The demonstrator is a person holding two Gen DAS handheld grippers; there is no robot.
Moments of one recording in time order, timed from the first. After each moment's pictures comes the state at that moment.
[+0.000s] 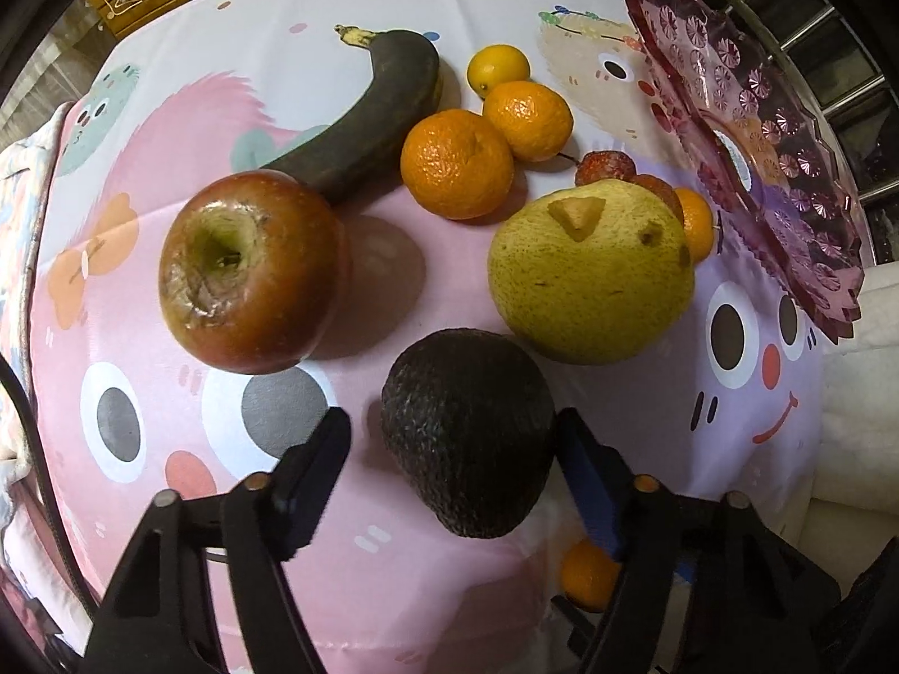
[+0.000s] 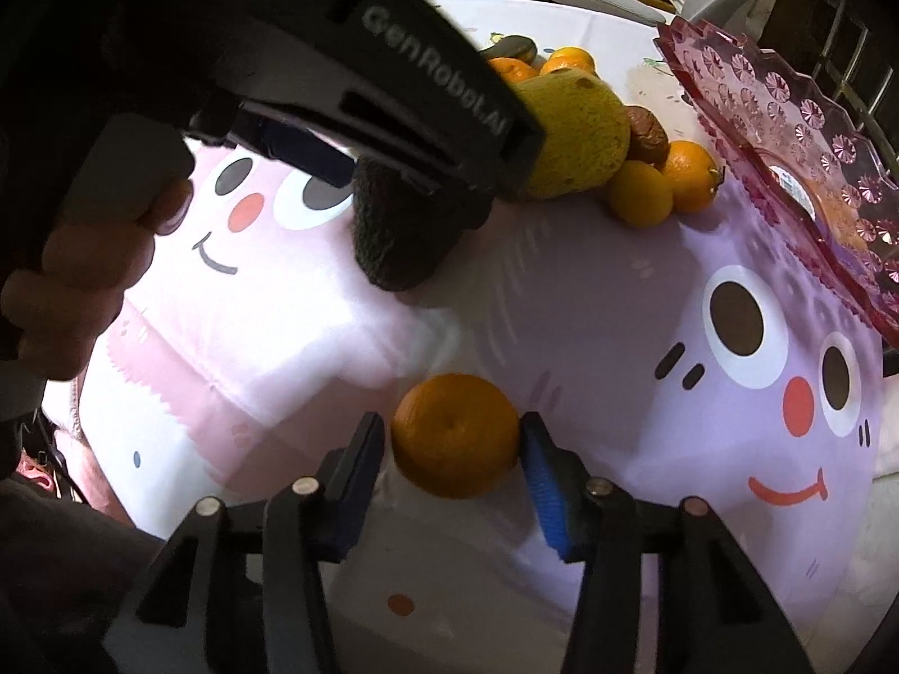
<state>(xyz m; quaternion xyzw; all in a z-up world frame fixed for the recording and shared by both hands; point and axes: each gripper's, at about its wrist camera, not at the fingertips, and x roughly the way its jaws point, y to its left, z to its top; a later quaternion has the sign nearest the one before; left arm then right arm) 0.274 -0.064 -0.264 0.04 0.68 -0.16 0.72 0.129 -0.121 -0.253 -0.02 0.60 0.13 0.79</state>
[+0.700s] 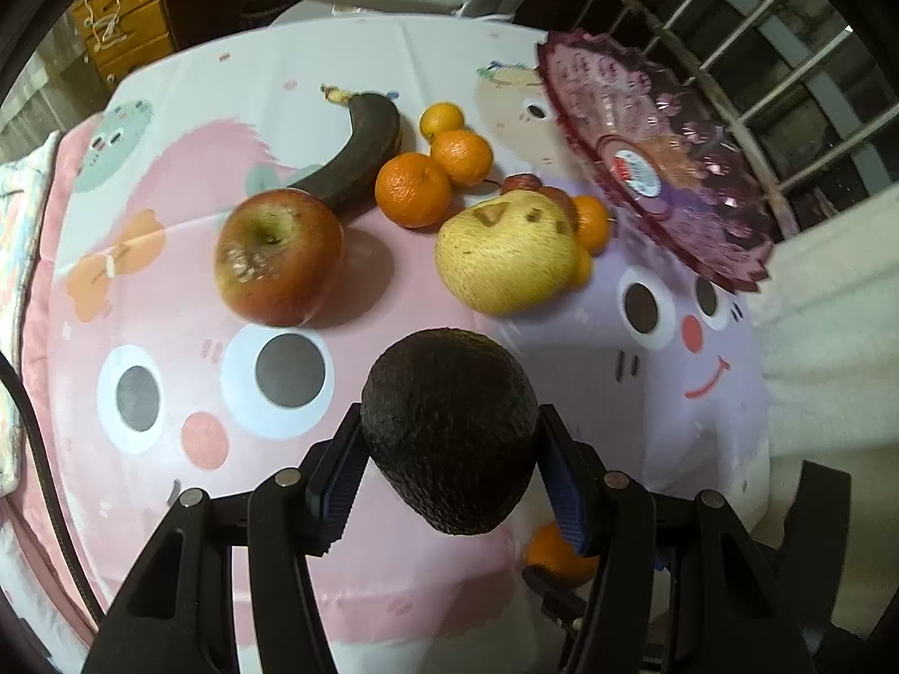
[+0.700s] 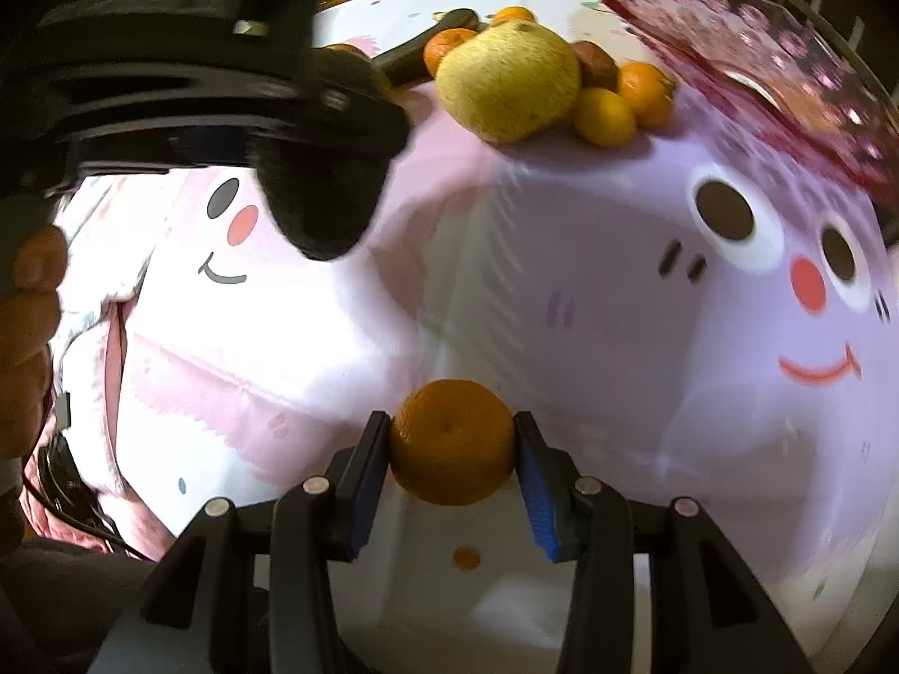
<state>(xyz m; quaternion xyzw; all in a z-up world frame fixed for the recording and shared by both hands) 0.222 -0.041 -0.203 0.02 0.62 -0.22 0.75 0.114 -0.137 -0.247 0.09 0.62 0.08 0.77</state>
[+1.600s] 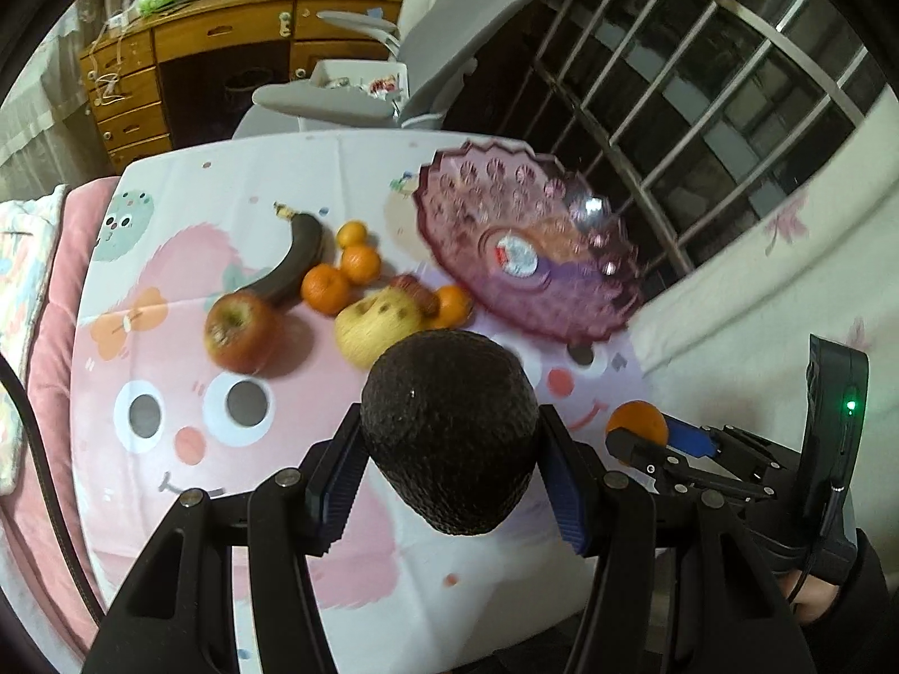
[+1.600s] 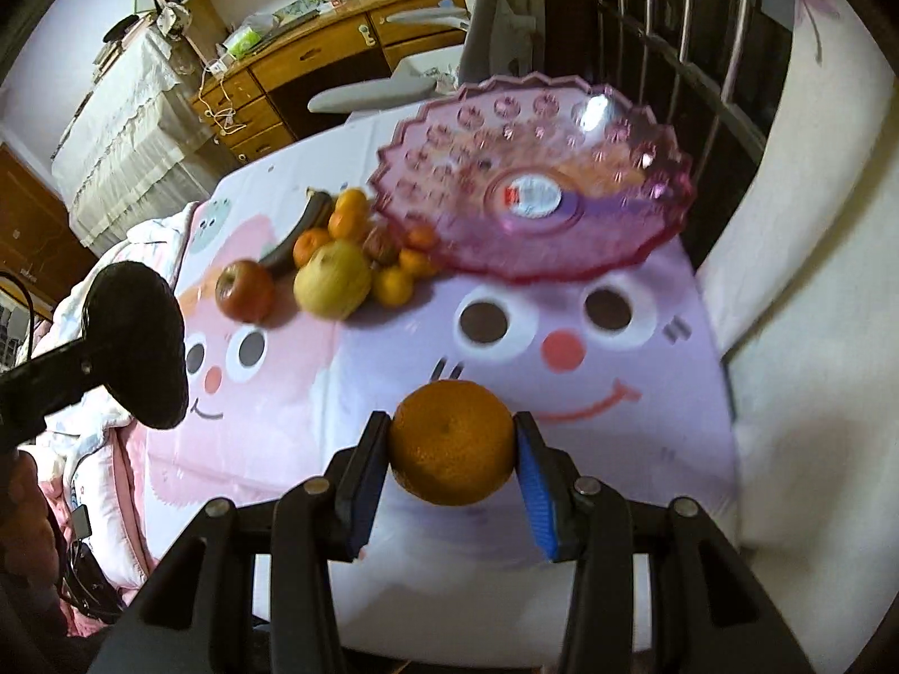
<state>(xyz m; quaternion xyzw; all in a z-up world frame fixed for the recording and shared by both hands) 0.174 -0.068 -0.091 -0.02 0.55 -0.24 0.80 0.100 -0.263 -0.144 0.14 0.55 -0.02 0.83</state>
